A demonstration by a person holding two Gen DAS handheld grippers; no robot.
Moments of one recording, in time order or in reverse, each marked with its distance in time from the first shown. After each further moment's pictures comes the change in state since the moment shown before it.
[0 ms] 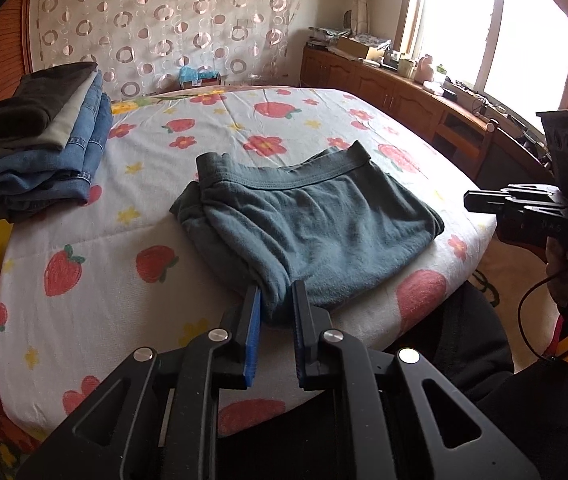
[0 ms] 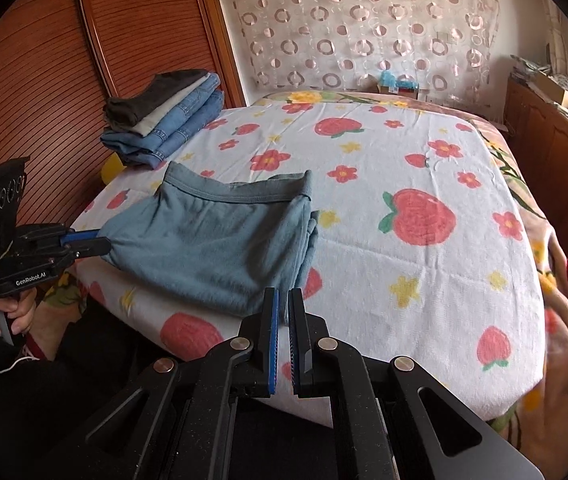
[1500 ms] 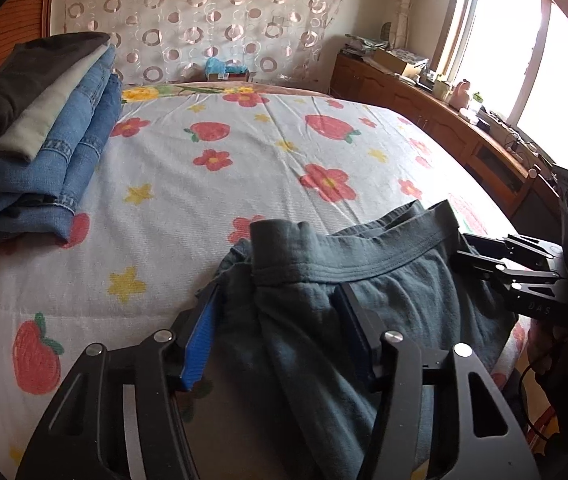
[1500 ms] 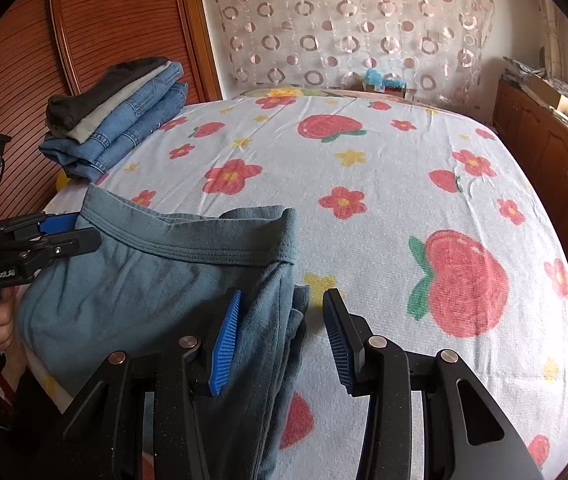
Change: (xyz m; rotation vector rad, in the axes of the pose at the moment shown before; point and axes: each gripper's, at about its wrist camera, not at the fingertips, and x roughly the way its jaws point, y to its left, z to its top) left arm 0.074 0.053 0.050 -0.127 -0.005 0.028; right arm 0.120 -0.006 0.044 -0.007 0.003 -0.080
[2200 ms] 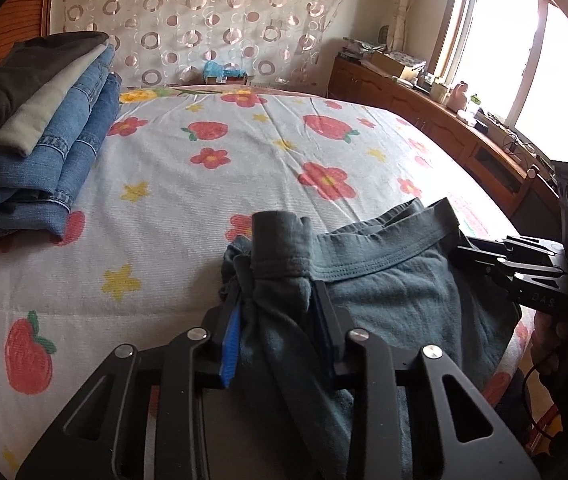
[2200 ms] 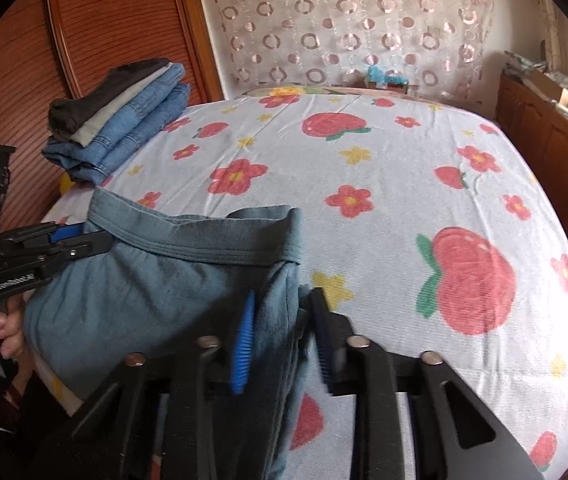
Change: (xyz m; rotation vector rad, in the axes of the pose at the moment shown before) left arm 0.002 -0.002 -0.004 0.007 -0.024 -0.013; right arm -0.003 -0.006 0.001 0.019 0.014 0.041
